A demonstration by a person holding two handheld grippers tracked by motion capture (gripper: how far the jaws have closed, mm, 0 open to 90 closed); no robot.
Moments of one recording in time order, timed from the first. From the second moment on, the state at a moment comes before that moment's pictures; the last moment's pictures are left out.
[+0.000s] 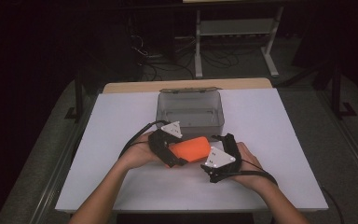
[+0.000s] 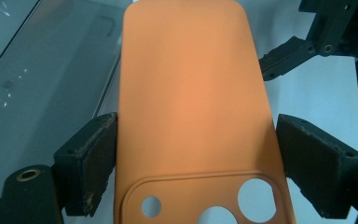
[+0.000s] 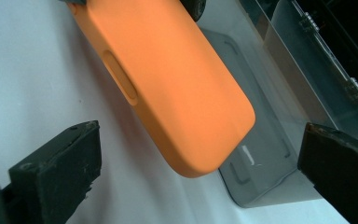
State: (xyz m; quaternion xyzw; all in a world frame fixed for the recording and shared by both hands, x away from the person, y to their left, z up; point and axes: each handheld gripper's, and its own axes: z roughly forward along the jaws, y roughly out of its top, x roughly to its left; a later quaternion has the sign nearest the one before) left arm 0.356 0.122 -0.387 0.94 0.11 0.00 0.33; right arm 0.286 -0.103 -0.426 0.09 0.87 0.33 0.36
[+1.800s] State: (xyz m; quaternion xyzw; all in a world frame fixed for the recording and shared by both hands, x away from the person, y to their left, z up) left arm 0.356 0.121 -0.388 0.94 0.11 -0.01 0.33; right arm 0.275 -0.088 -0.435 -0.01 0.85 0.24 0.47
